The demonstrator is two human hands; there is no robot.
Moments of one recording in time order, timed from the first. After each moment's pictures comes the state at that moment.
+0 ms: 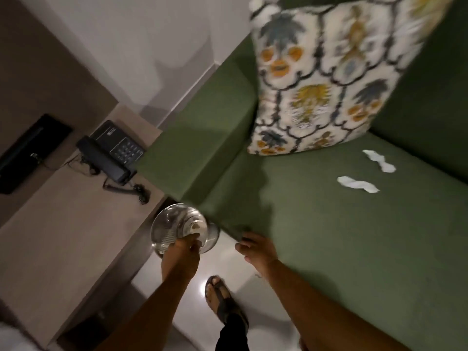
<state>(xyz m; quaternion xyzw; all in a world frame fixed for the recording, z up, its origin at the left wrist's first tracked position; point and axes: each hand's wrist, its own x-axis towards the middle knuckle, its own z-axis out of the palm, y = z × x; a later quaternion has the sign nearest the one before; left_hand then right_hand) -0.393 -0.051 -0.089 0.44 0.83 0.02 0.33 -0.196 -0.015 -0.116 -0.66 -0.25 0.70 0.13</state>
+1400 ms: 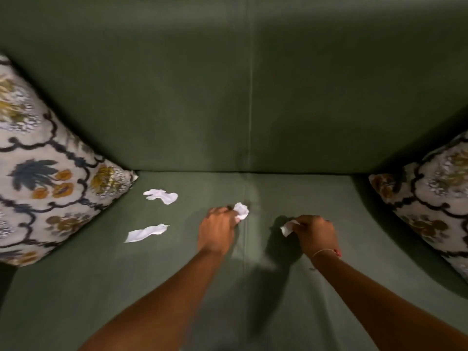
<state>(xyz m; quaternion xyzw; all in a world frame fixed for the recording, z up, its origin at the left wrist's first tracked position) 0.213 0.094 -0.097 0.82 0.52 -0.01 0.25 0.414 -0.022 -0.111 -0.87 -0.33 0.33 0.19</state>
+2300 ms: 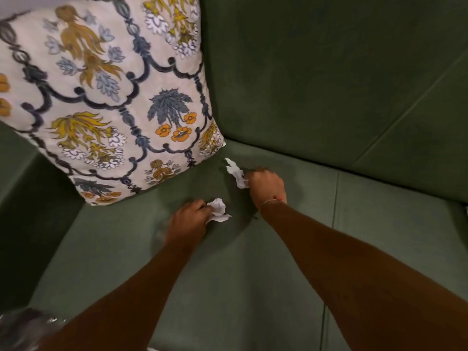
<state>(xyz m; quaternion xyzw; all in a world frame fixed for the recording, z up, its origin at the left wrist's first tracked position) -0.064 0.152 -0.138 0.84 0.51 0.00 0.17 0.144 0.190 -0.138 -0.75 -0.65 0.15 0.00</state>
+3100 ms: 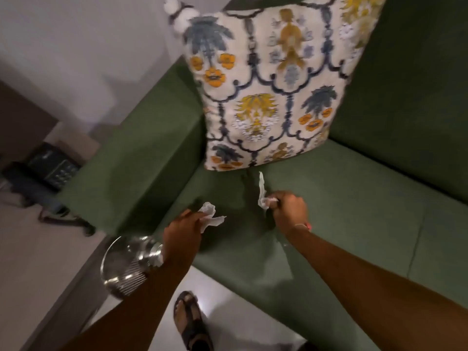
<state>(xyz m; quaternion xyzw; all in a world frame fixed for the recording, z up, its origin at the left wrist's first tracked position) -0.294 0.067 -0.108 0.66 0.70 0.14 0.23 -0.046 0.126 -0.105 -0.76 -0.55 0.34 0.10</state>
